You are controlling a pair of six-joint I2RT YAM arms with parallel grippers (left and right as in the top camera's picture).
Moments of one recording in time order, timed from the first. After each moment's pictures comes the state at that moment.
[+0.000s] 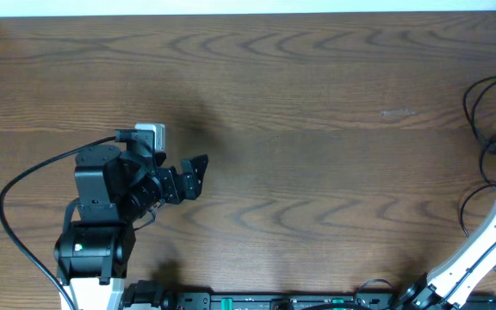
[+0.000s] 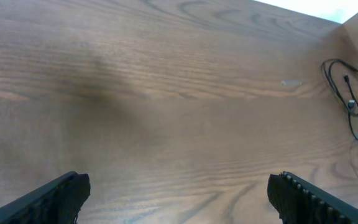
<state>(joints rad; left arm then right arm) 0.00 0.82 0.84 -0.71 0.45 -0.16 -0.66 2.51 2.57 -1.28 0.13 0.37</state>
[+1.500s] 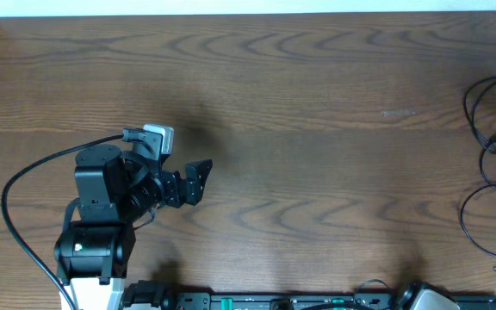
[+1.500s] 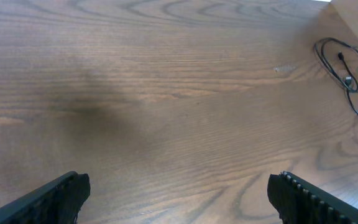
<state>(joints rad) 0.00 0.82 0.84 -0.71 0.50 -0.03 -0.48 1.25 1.43 -0.94 0.13 0.29</state>
